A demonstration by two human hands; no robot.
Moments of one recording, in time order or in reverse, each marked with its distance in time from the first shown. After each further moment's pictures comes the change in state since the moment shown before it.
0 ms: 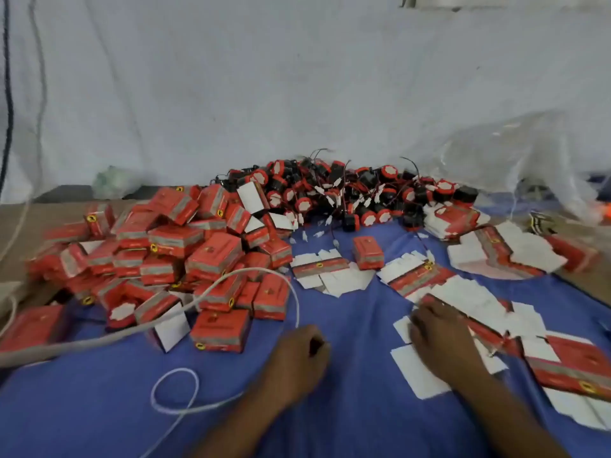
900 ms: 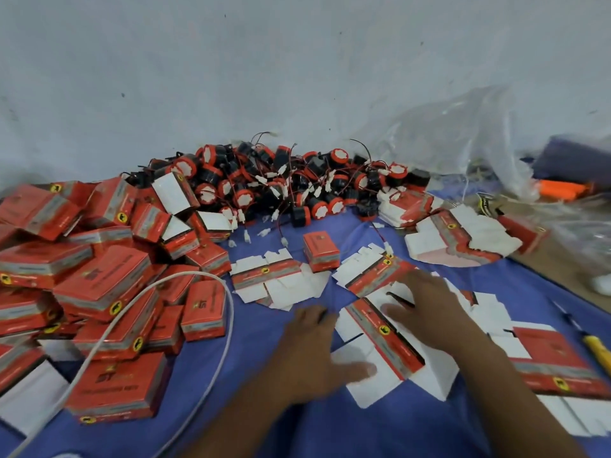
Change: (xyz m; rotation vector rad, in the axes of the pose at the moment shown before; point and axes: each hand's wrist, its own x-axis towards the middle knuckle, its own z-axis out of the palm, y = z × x) left_hand 0.091 0.036 0.053 0.198 -0.315 0.226; right_hand 0.058 0.052 -0.010 0.085 -0.251 0.317
